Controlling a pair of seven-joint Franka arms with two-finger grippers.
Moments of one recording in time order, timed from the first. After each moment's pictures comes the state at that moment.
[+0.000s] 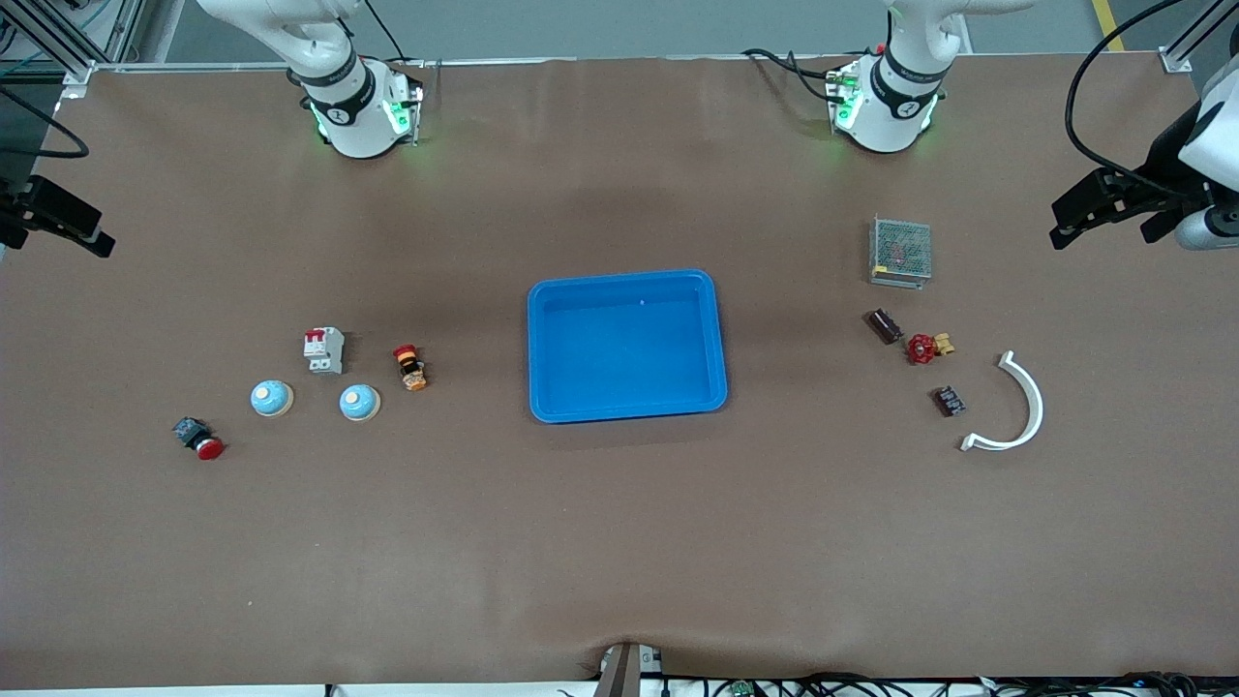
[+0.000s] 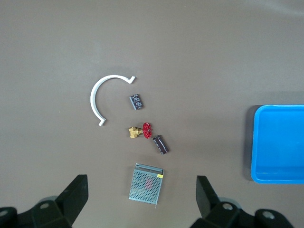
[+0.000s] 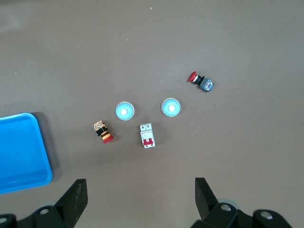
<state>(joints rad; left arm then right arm) -0.03 -0.06 -0.05 -1.60 0.01 1.57 -0.14 0.00 0.00 -0.06 -1.47 0.02 1.48 0.07</state>
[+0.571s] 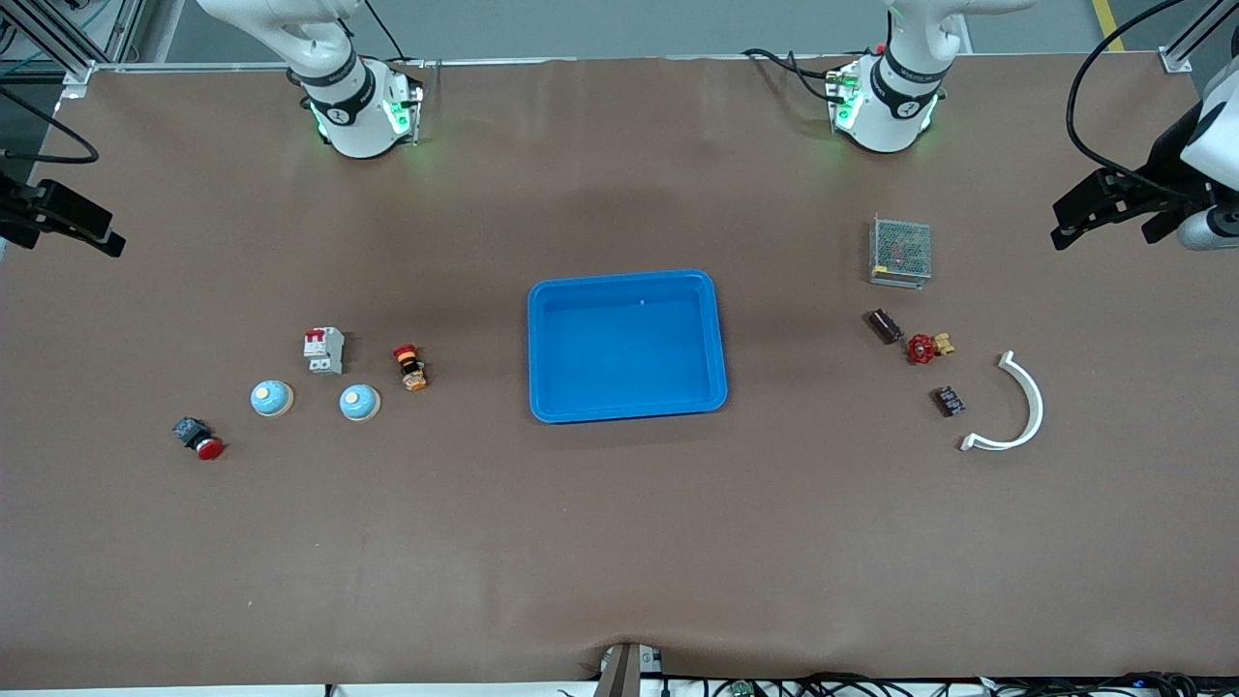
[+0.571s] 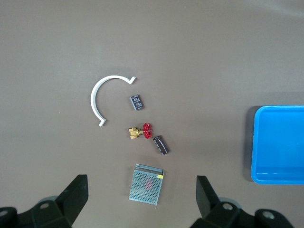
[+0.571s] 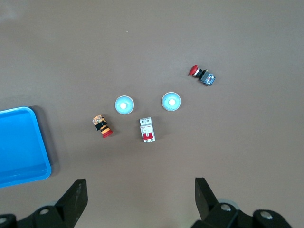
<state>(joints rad) -0.03 -0.06 -0.05 -1.60 0.01 1.57 -0.14 0.00 0.00 -0.06 -1.47 0.02 1.46 0.07</state>
